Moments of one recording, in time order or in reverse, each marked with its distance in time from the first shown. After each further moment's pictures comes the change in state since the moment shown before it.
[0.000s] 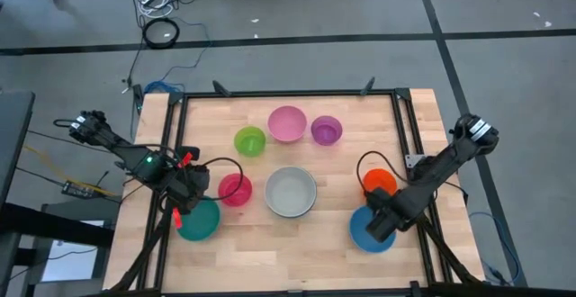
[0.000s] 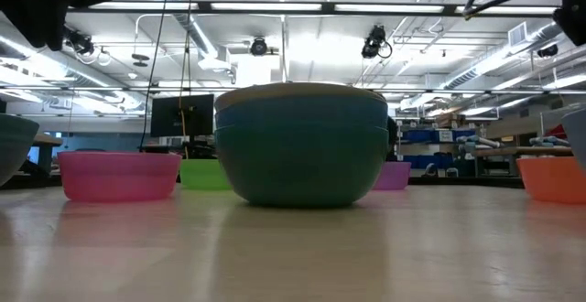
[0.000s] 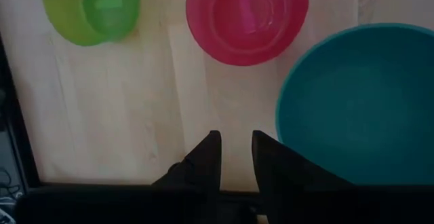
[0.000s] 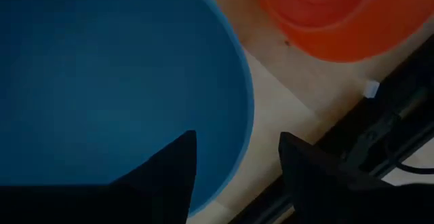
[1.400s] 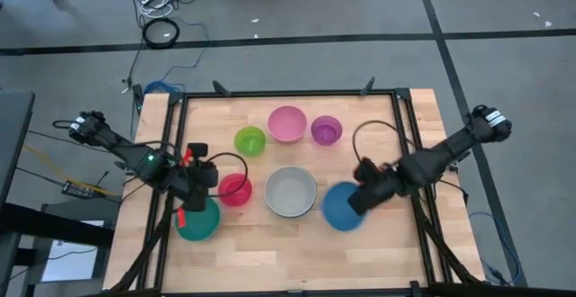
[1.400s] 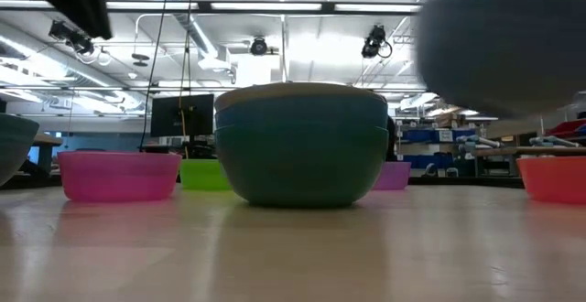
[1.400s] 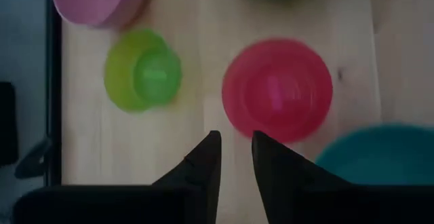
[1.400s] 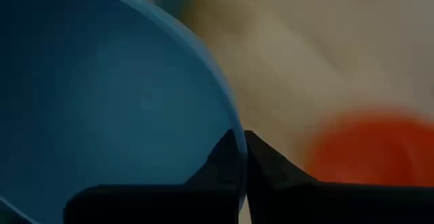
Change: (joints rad) left arm 0.037 0.000 0.000 0.203 -0.185 0.071; right arm -0.265 -0.233 -0.005 0.245 0.359 -0.321
